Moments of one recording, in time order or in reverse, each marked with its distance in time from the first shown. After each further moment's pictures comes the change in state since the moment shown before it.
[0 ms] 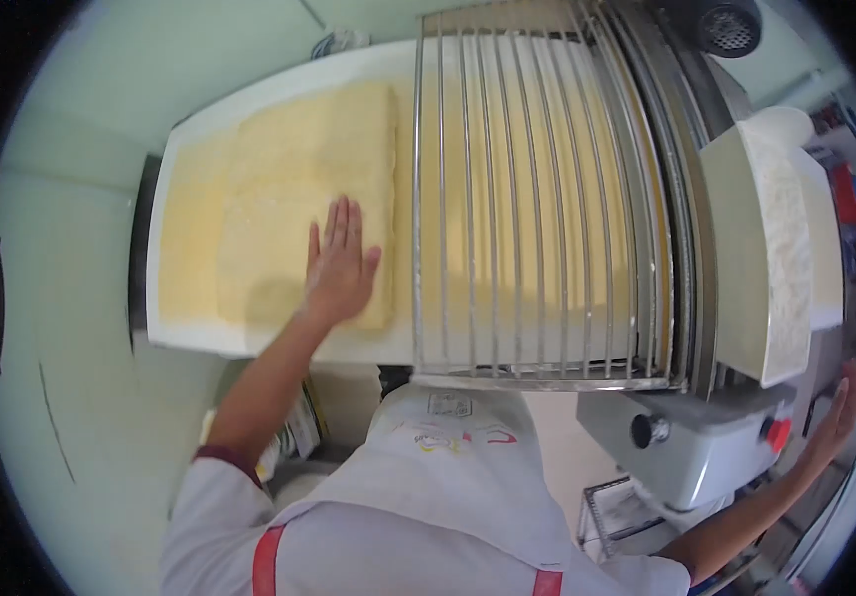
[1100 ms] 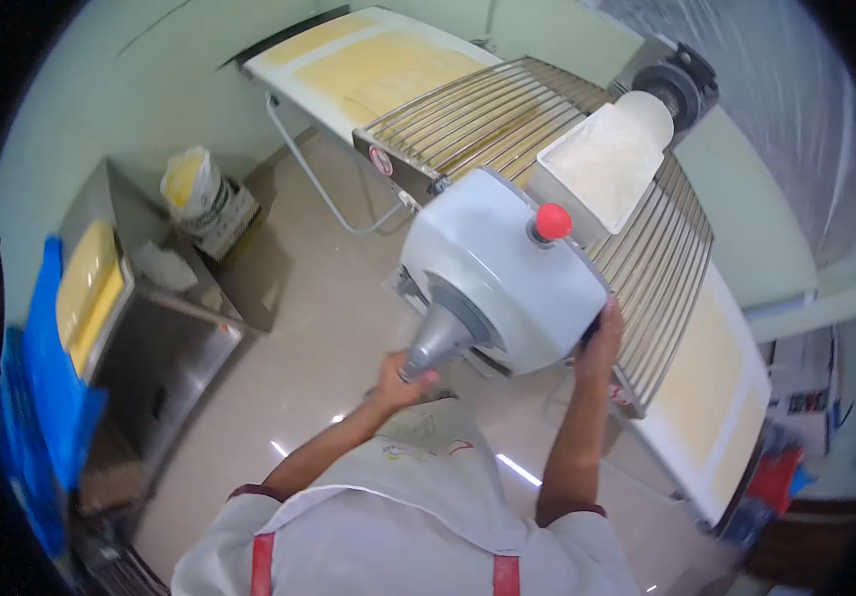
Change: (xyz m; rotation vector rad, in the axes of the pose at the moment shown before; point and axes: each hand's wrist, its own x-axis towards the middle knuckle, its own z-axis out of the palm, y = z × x) left_hand -0.272 0.599 0.137 -1.271 0.634 -0.464; right_hand -0.025 0.100 0.127 1.561 -0.976 0.204
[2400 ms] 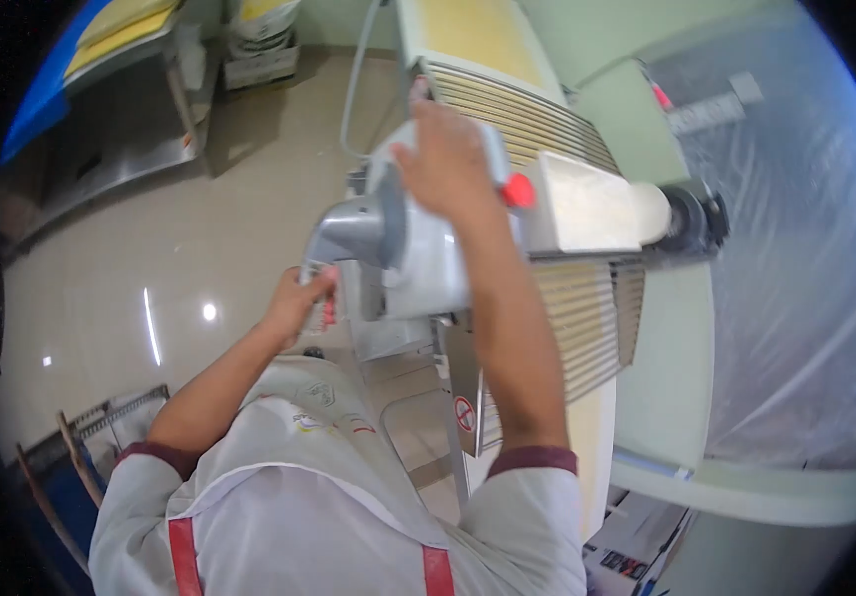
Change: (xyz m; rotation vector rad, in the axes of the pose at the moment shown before) left_hand -0.028 0.081 0.100 -0.628 0.664 -0.358; right_hand 0.011 -0.041 0.197 -1.311 -1.343 -1.169
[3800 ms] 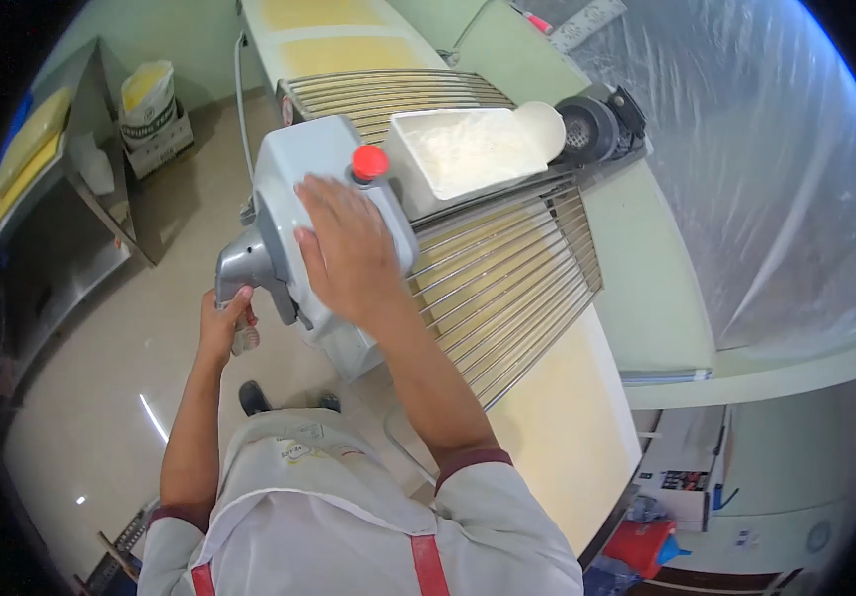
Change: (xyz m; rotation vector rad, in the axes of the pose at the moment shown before) left_hand 0.031 0.017 -0.005 0.281 -0.004 0.188; right_hand -0.118 -0.026 -0.020 0.241 0.337 0.089
